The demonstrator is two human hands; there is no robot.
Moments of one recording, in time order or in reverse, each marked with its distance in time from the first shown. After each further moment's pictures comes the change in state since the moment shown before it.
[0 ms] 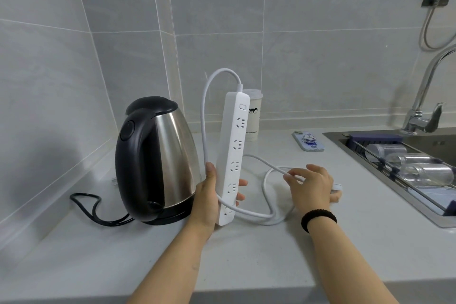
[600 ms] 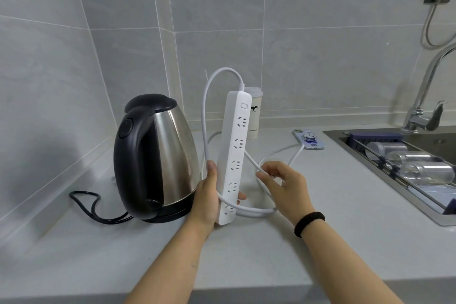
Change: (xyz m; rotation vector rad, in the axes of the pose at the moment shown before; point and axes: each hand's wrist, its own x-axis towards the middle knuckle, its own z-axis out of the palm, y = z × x) left_hand 0.002 -0.003 -0.002 0.095 0.026 -0.064; right_hand -0.027 -0.018 0.010 0.489 -0.280 -0.371
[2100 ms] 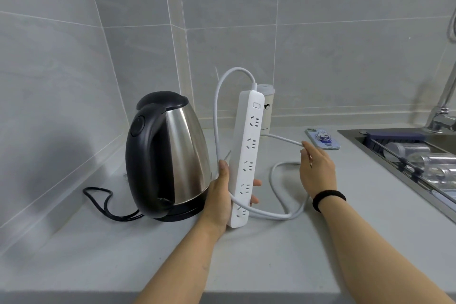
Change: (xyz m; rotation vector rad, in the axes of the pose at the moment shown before) left_hand 0.002 -0.002 0.000 -0.051 -0.062 0.015; right_hand 0.060 0.047 -0.018 -0.389 0.235 0.016
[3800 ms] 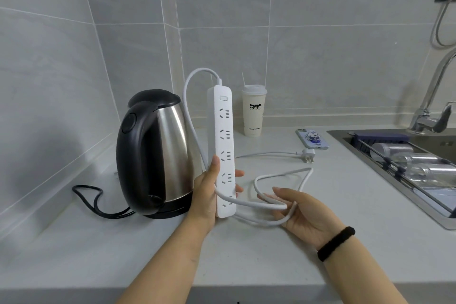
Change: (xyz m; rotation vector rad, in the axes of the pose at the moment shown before) left_hand 0.001 0.004 -0.001 -0.161 0.131 0.049; right_hand -0.075 -0.040 -0.044 1.225 -0.557 1.018
